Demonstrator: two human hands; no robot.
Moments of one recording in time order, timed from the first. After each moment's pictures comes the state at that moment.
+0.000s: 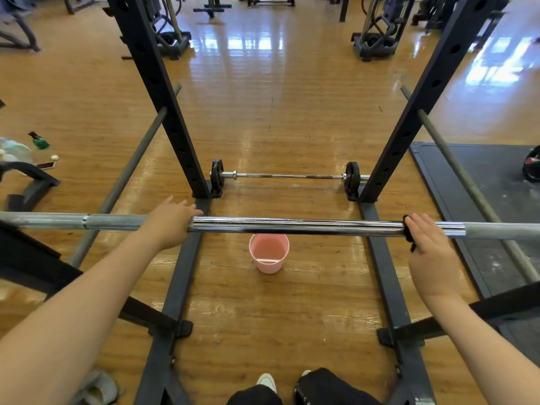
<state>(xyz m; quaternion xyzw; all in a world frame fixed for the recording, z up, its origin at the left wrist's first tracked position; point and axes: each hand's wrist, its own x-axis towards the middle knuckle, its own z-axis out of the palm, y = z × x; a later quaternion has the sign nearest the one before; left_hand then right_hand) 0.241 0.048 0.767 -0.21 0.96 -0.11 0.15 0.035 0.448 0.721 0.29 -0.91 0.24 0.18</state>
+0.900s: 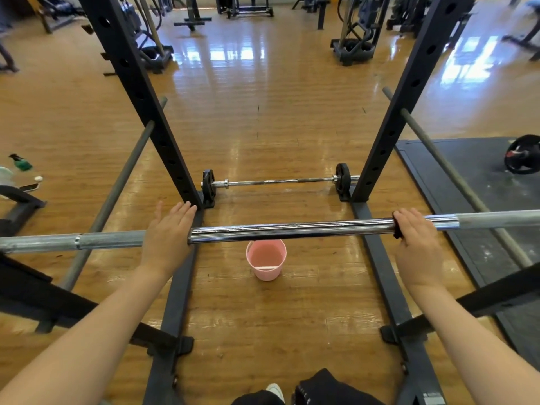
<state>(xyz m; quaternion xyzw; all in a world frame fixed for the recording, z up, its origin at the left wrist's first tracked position) 0.258 0.048 0.735 -0.19 0.97 -0.07 -0.13 0.039 0.428 0.712 0.27 -0.90 0.23 0.25</state>
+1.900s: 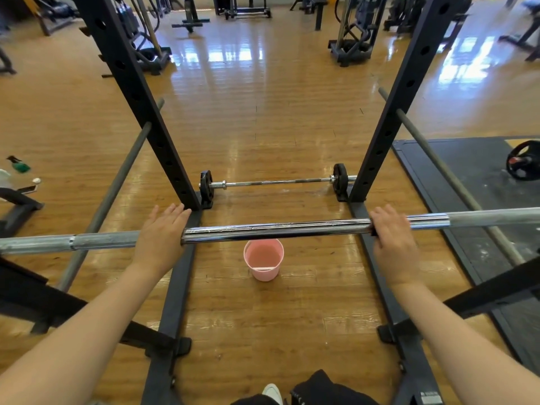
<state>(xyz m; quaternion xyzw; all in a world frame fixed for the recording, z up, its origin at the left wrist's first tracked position) 0.257 0.045 0.730 -0.18 0.97 -0.08 -0.13 0.044 0.416 0.708 0.33 -0.89 0.21 0.24</state>
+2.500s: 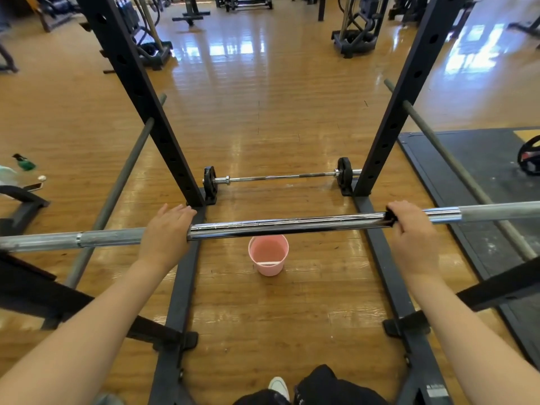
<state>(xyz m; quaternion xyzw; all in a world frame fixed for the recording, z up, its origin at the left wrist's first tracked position) 0.258 0.041 0.730 -0.16 0.97 -0.07 -0.16 0.046 0.414 0.726 0.27 -0.88 0.30 0.24</state>
